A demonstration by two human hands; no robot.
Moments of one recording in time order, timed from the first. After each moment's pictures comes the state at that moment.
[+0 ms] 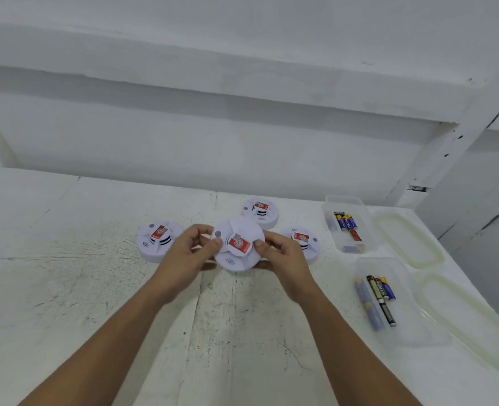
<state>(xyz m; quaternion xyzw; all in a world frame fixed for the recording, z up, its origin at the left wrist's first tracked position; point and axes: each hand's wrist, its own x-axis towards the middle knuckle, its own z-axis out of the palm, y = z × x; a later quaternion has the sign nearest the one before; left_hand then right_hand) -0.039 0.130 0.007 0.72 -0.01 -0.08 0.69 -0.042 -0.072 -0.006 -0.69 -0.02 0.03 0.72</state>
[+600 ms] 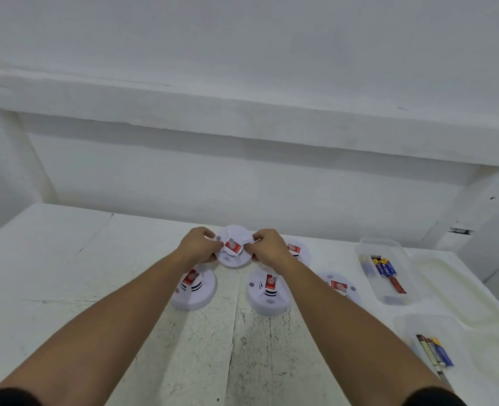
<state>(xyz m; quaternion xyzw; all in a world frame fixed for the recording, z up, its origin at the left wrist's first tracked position) 0.107 0.185 0.008 0.80 0.12 -0.11 0.58 0.109 0.009 0.007 -0.87 0.05 0.08 0.48</state>
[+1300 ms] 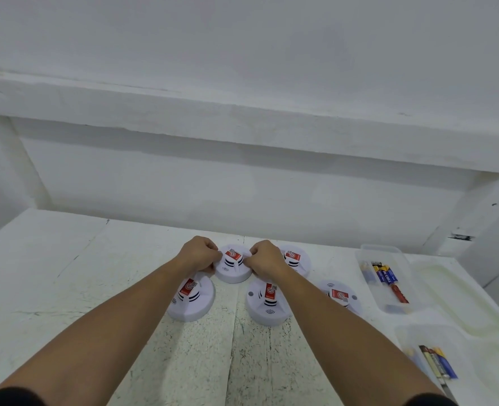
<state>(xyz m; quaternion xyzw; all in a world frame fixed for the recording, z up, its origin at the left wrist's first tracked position) 0.122 0.183 0.001 0.85 0.12 -0.13 0.50 0.119 0.013 -0.003 -0.92 0.04 0.11 0.38</state>
